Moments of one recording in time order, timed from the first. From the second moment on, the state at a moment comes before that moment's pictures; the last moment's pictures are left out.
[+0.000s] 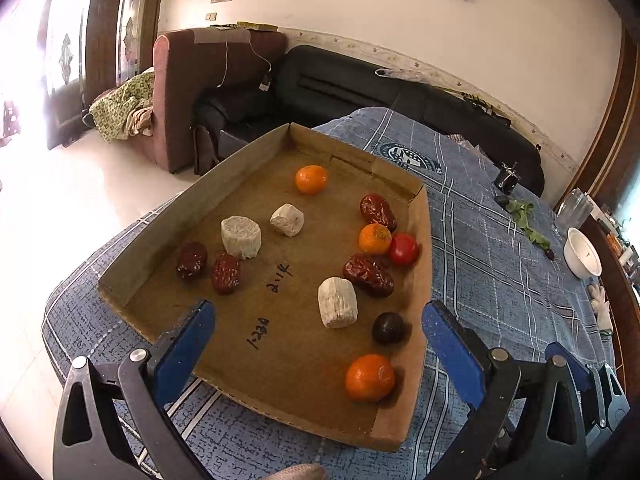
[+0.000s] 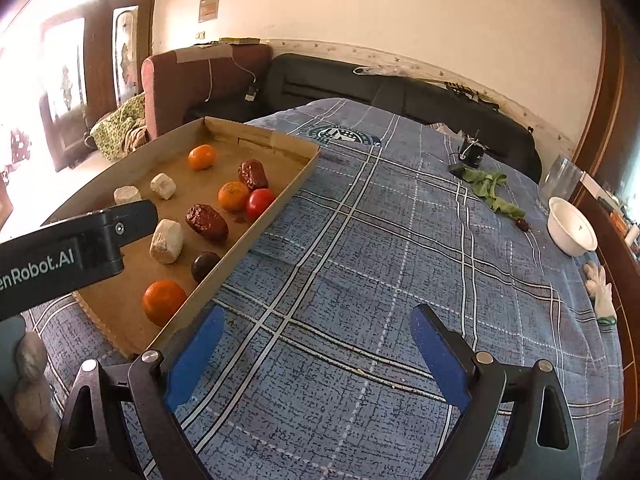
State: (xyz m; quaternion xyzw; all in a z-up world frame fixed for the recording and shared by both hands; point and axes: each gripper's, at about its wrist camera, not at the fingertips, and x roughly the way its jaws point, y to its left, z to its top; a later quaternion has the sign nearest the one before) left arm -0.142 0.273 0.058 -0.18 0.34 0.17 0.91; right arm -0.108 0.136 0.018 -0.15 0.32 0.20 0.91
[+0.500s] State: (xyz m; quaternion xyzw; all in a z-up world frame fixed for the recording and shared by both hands) left arm -0.150 0.270 0.058 -0.19 0.34 0.16 0.91; right arm -0.118 0.142 0.019 -0.16 0.32 0.21 0.91
